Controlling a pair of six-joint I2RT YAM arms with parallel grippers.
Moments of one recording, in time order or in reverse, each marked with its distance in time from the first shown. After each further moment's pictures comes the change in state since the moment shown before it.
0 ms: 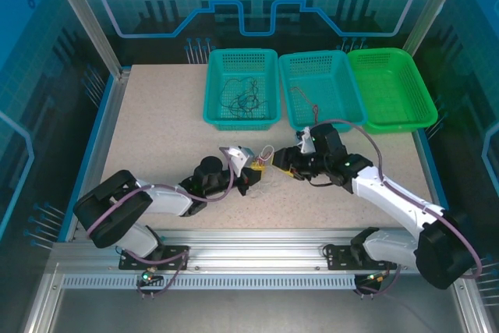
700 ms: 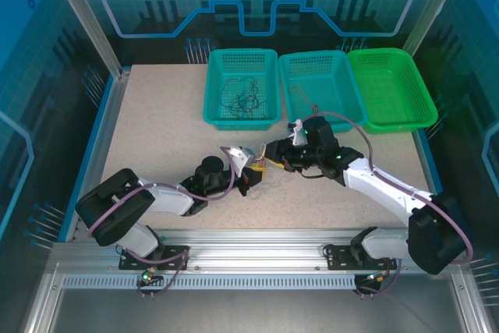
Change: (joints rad) left arm 0.000 0.019 0.000 0.005 0.018 -0.026; right arm 0.026 0.103 0.050 0.089 -0.022 0.019
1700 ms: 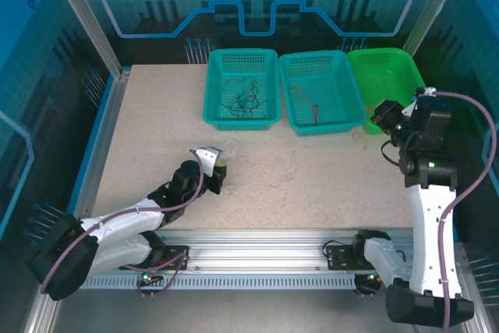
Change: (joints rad) left arm 0.125 -0.468 -0.112 -0.640 -0.424 -0.026; right arm -0.703 -0.351 0.440 -0.519 0.380 -0.299
